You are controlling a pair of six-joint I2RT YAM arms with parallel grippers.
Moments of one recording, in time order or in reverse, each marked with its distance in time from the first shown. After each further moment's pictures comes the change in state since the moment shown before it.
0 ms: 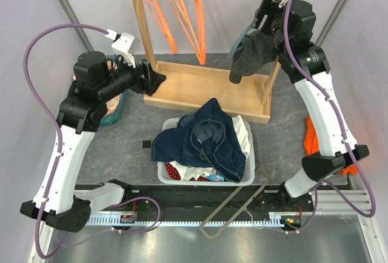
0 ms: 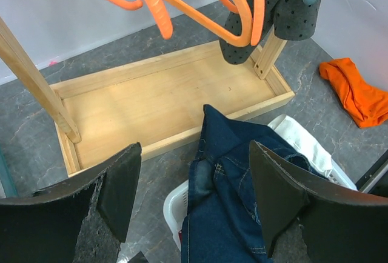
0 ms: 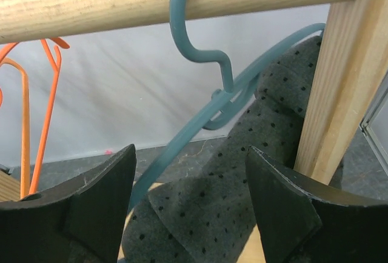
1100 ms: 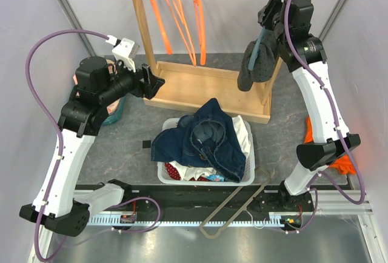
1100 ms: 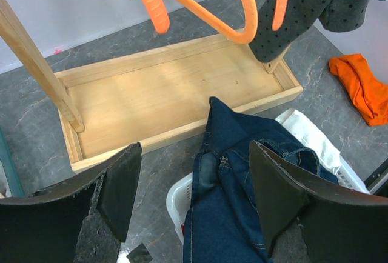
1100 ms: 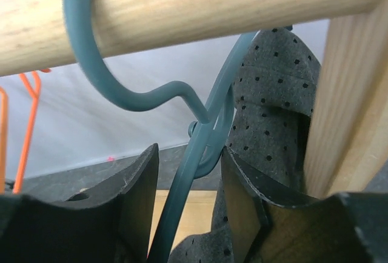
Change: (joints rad) left arm 0.000 -0.039 -0.072 0.015 -0.030 0.000; right arm -0.068 0.124 0.119 -0.042 -0.031 0.085
